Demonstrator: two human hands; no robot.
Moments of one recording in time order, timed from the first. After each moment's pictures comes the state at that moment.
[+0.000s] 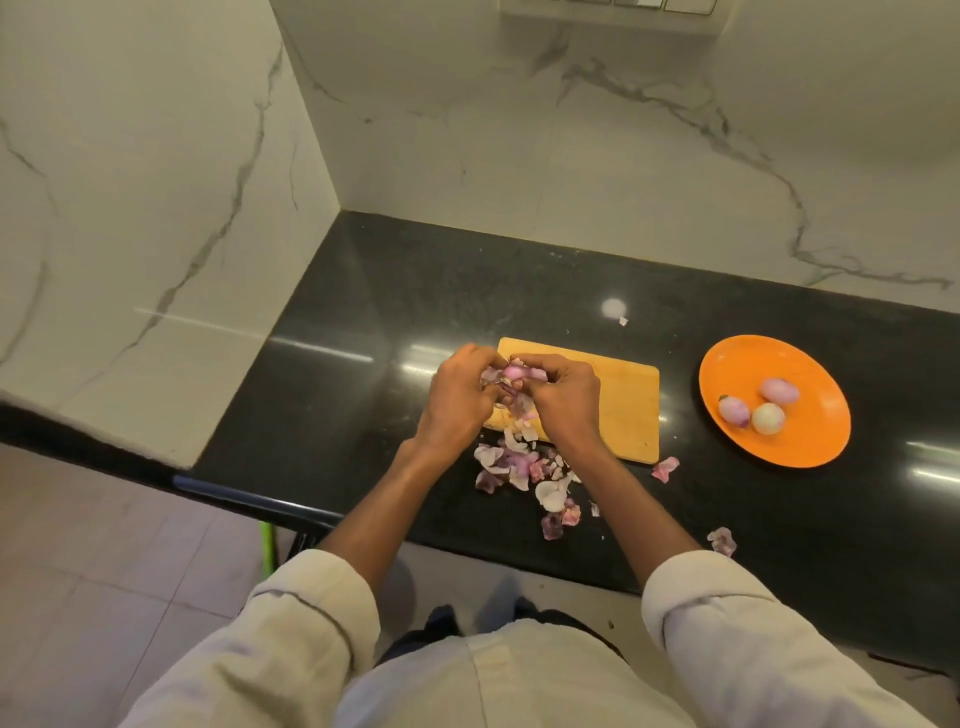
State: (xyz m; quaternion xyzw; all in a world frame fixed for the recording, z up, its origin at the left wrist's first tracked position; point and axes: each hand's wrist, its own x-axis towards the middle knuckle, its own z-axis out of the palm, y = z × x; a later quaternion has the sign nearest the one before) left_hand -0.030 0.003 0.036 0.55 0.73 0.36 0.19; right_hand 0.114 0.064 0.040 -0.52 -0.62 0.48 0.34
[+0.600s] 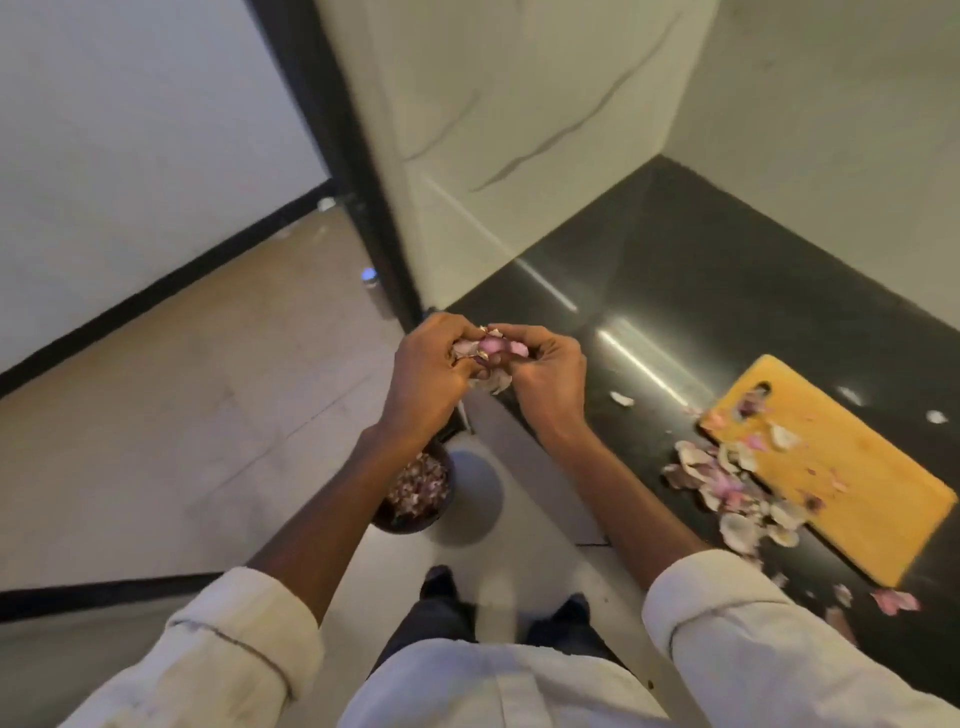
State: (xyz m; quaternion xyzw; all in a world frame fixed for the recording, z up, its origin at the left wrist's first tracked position) left_hand -0.132 -0.250 0.074 0.28 0.88 0.39 0.05; right_hand -0.054 -0.116 0.060 -0.26 -0.68 0.66 0.20
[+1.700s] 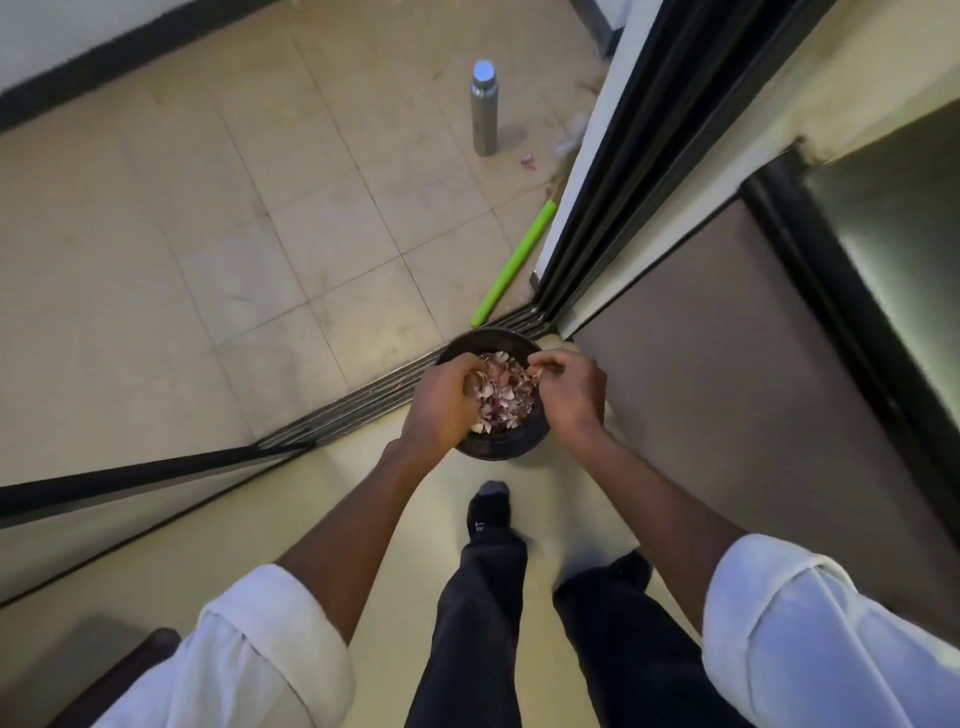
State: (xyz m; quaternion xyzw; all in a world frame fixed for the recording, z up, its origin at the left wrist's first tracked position) left_hand -0.220 -0.479 -0.276 0.04 0.91 0.30 0.28; right_hand -0.189 -0.313 -0.290 -0.38 -0.80 0.45 -0.12
